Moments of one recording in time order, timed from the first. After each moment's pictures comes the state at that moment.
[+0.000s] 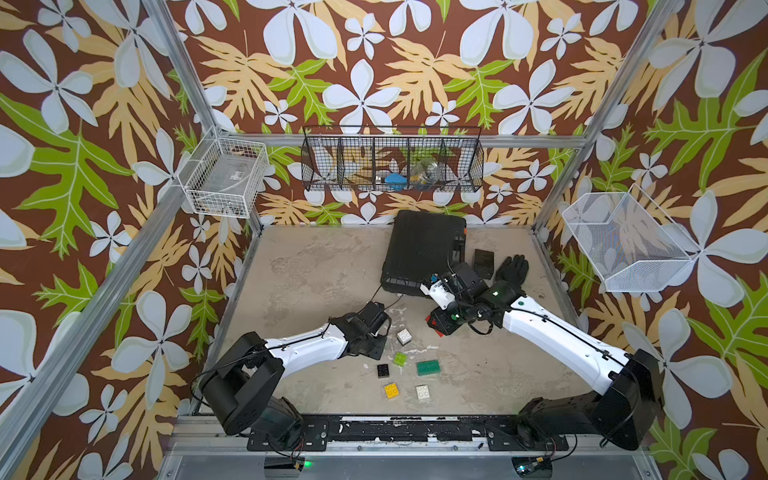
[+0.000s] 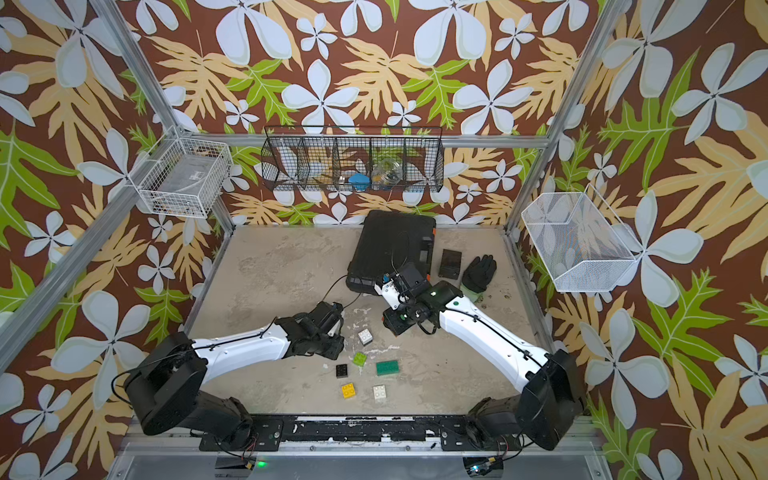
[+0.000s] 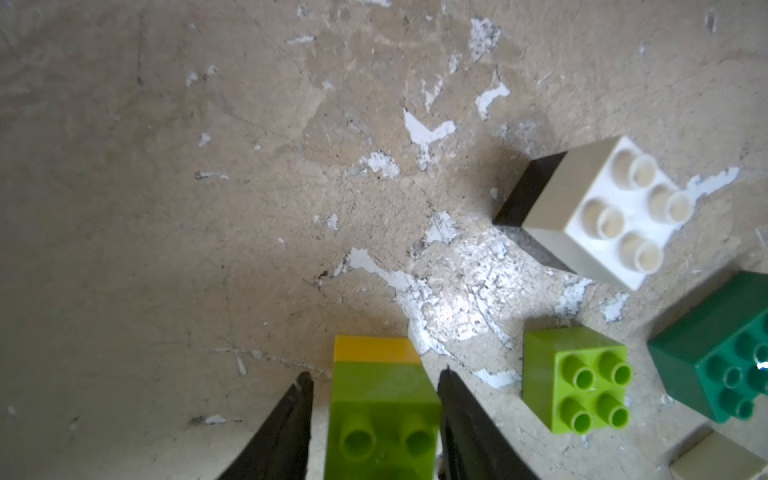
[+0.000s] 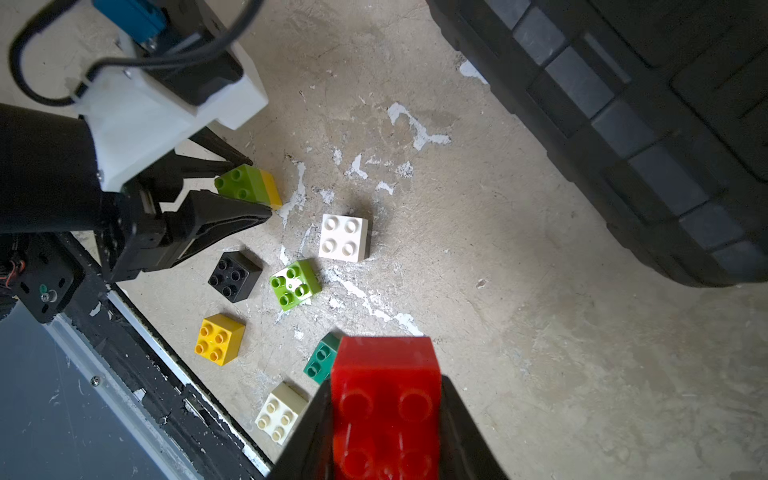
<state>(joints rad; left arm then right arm) -0.77 1.49 0.76 -0.41 -0.04 -0.41 0.64 1.40 1.16 -0.85 -0.17 0.03</state>
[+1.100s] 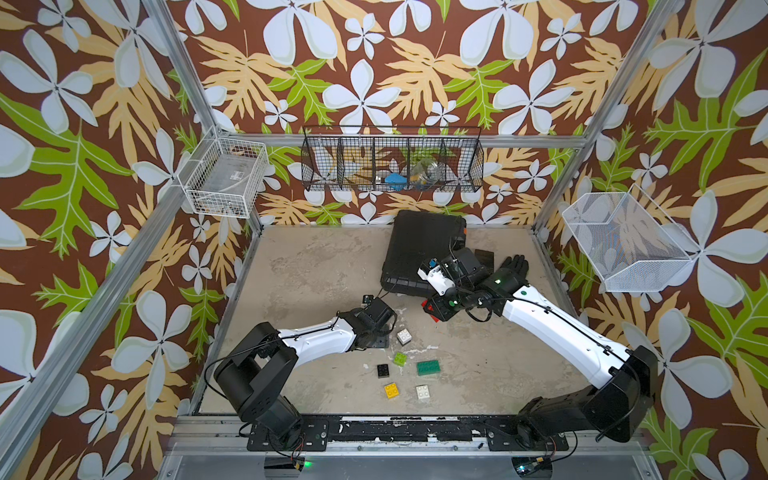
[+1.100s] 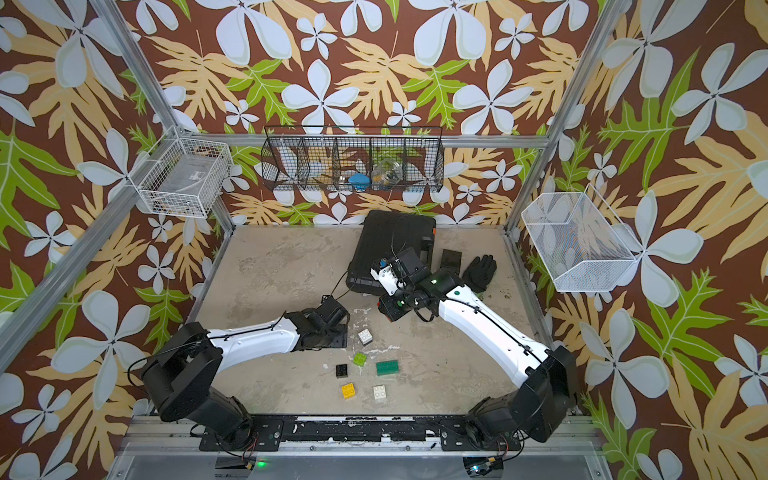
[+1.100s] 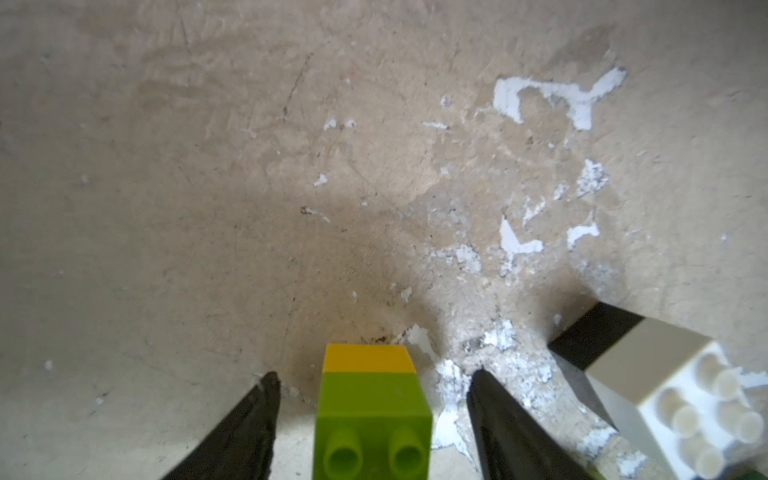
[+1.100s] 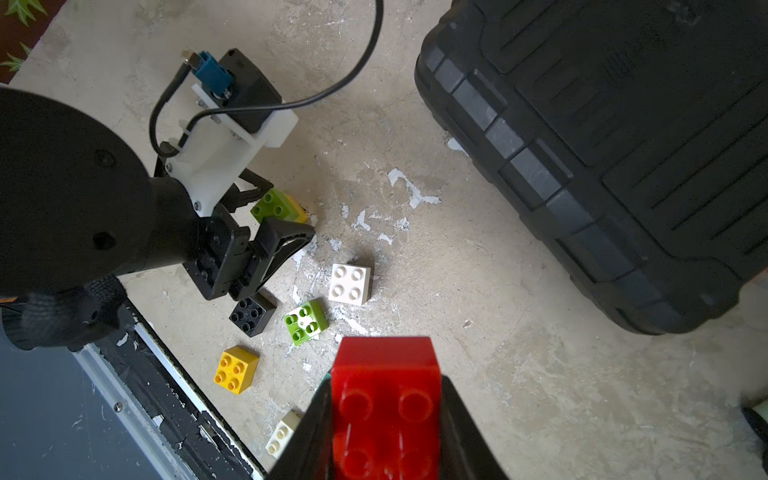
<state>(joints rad) -0.77 1.57 0.83 -0.42 -0.19 -0.73 0.62 1.45 1.32 -0.89 -0.18 0.00</state>
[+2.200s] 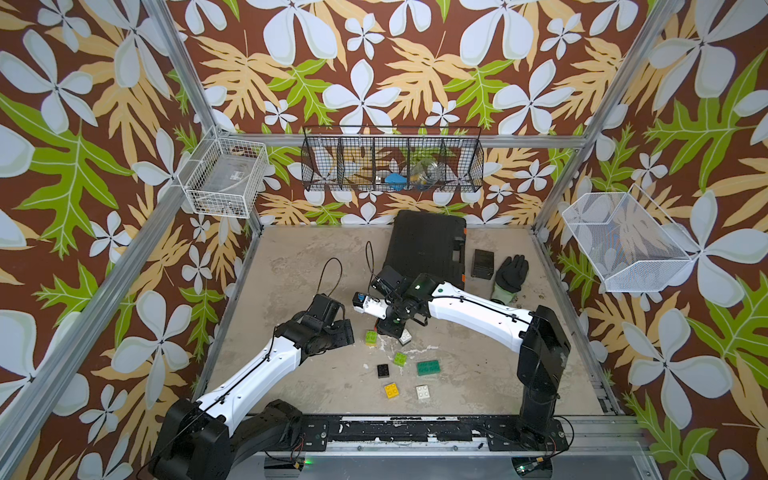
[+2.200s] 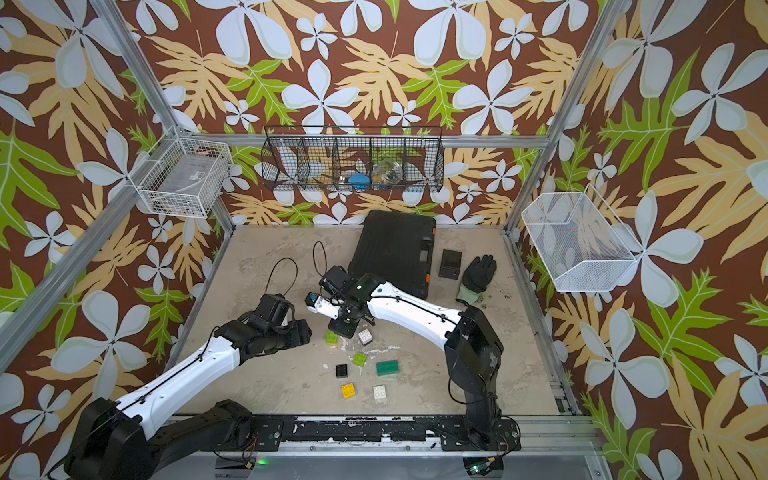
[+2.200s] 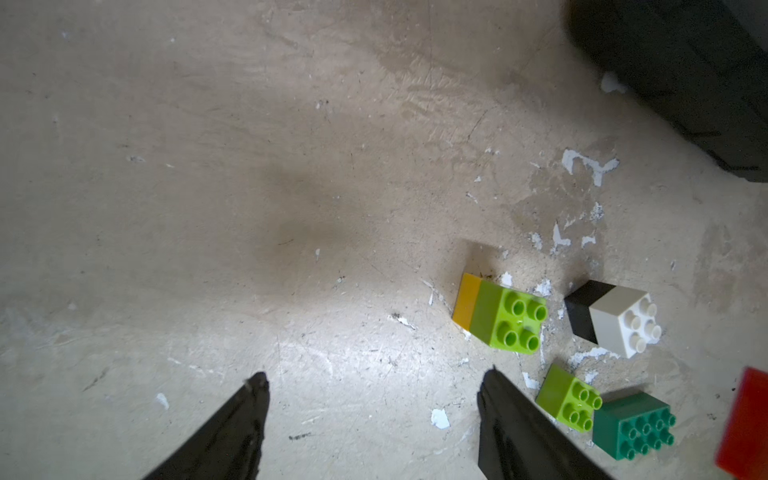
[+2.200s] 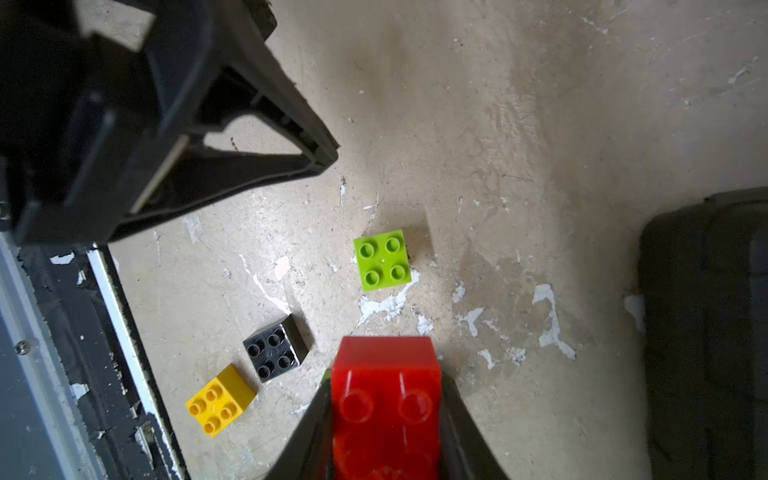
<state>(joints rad) -0.43 1.10 0.66 -0.63 0.01 -0.67 0.92 1.90 1.62 -0.89 -0.13 -0.31</state>
